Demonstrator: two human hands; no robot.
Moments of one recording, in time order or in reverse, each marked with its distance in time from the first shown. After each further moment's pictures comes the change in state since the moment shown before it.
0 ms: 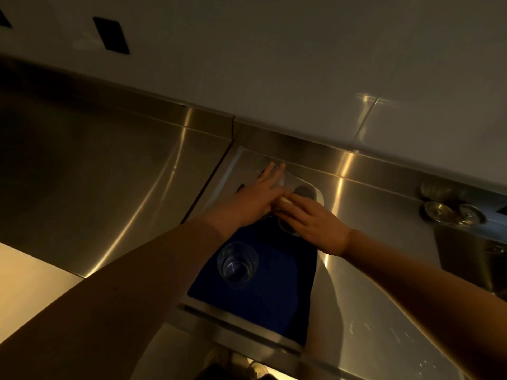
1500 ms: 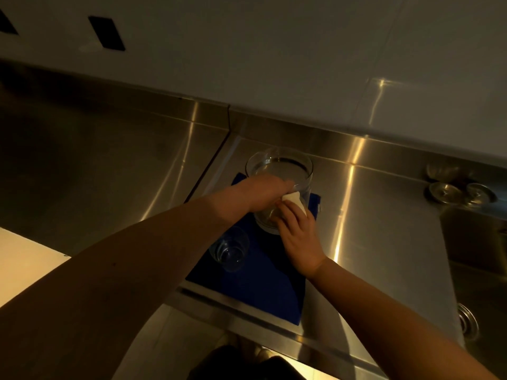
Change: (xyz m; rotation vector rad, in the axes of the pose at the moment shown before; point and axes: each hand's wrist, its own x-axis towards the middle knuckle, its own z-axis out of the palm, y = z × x) left_hand 0.016 0.069 -0.005 0.283 -0.356 -0.104; right_hand -0.026 -0.078 0.048 -0.041 0.307 0.454
